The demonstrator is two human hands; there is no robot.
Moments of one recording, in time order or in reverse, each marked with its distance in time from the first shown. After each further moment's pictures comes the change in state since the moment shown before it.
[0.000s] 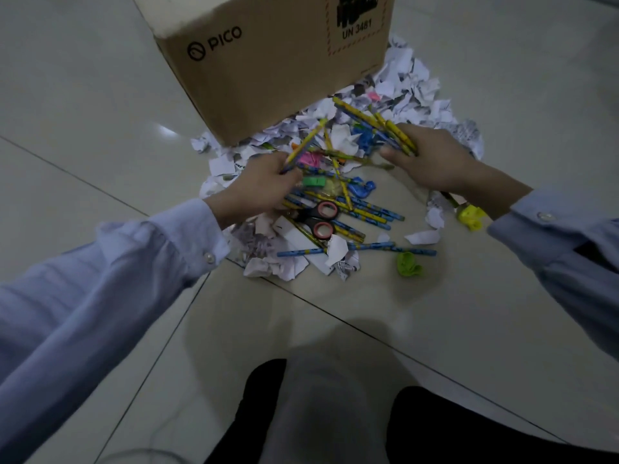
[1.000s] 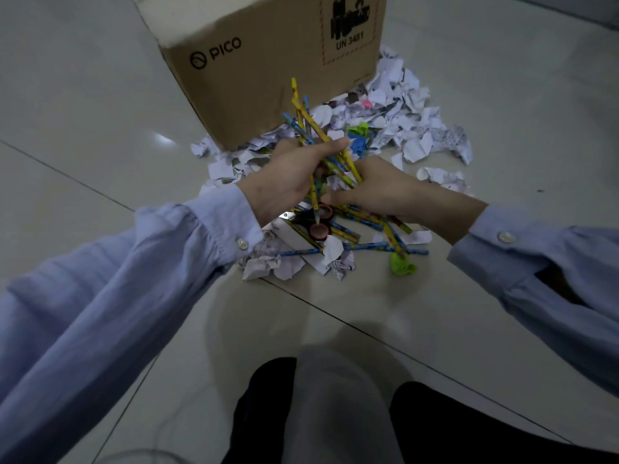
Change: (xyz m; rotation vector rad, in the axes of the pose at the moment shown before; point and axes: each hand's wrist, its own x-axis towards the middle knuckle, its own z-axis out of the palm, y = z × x) left_hand -0.004 0.069 0.008 -1.045 0.029 -0.211; right_hand -0.028 -0.080 0.013 0.477 -0.258 0.114
